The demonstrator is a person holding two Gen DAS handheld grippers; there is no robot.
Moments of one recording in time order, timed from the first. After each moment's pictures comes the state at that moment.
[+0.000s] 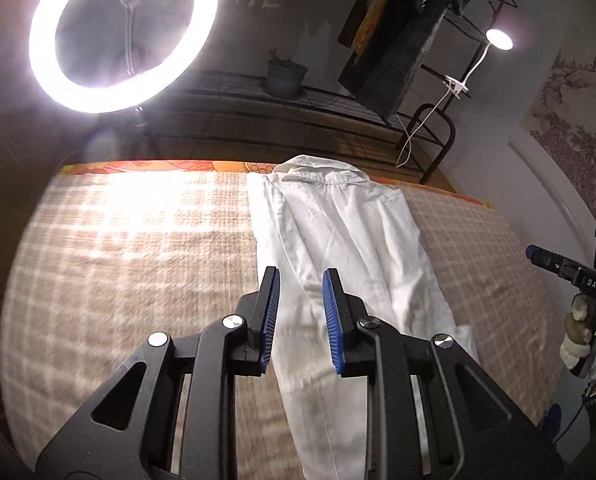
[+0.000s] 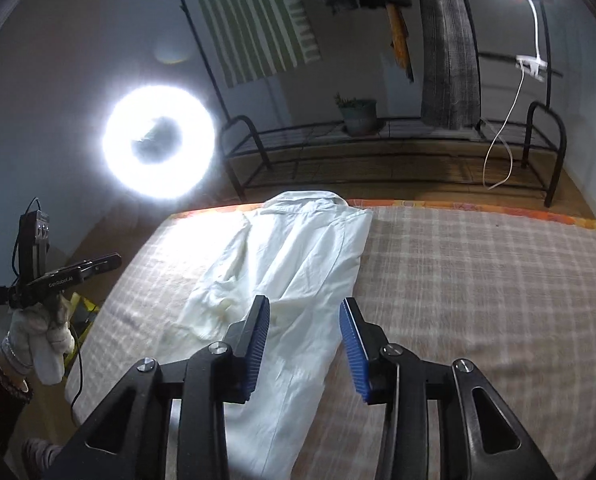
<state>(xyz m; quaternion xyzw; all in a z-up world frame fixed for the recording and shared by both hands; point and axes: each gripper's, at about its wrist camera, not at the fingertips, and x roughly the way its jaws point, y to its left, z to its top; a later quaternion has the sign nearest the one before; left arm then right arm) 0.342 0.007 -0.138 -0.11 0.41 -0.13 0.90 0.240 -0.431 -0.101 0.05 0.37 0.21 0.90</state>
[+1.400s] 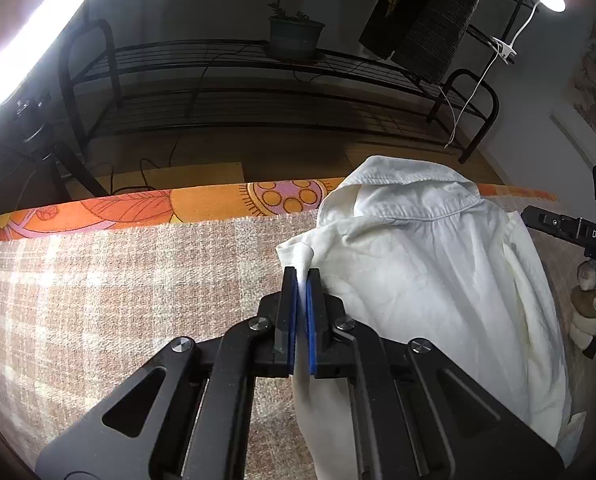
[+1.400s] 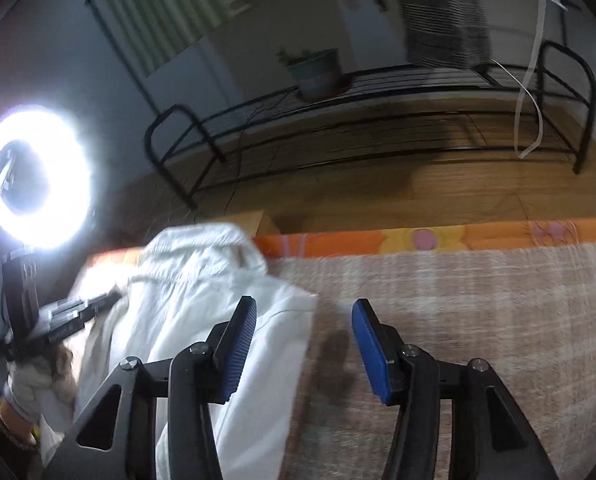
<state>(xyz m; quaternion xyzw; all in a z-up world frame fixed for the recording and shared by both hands) 0.540 -0.018 -0.252 -0.05 0.45 -0.12 0.88 0.489 -0.421 -0.222 0.11 0.41 0.17 0.89</state>
